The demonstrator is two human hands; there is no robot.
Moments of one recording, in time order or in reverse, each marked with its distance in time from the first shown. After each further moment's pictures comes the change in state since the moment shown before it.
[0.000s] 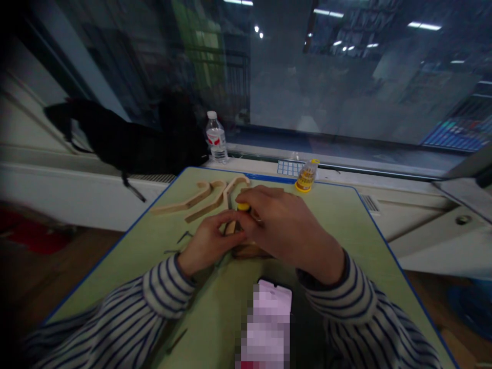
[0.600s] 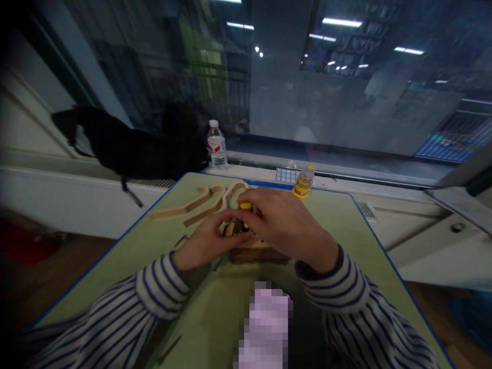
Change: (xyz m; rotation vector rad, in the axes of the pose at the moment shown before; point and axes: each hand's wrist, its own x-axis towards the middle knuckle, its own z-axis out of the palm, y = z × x) left_hand 0.010 -0.001 -0.005 0.053 -0.075 0.084; right_hand 0.006 0.013 0.004 0.007 -0.006 -0.041
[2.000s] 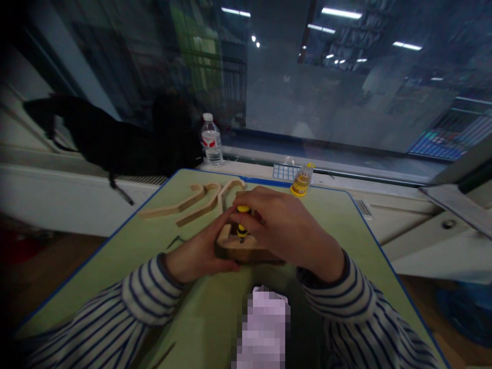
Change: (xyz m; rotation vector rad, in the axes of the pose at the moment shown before) left_hand -0.019 -0.023 -0.005 0.055 -0.172 0.042; right_hand -0.004 -0.005 -0.008 0.050 -0.022 -0.017
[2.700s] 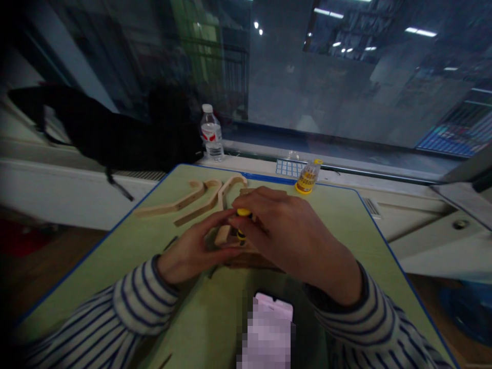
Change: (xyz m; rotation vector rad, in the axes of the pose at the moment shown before) left_hand -0.001 0.008 -0.005 -0.083 0.106 -0.035; right_hand -0.001 -0.004 0.000 -0.008 -0.005 -0.008
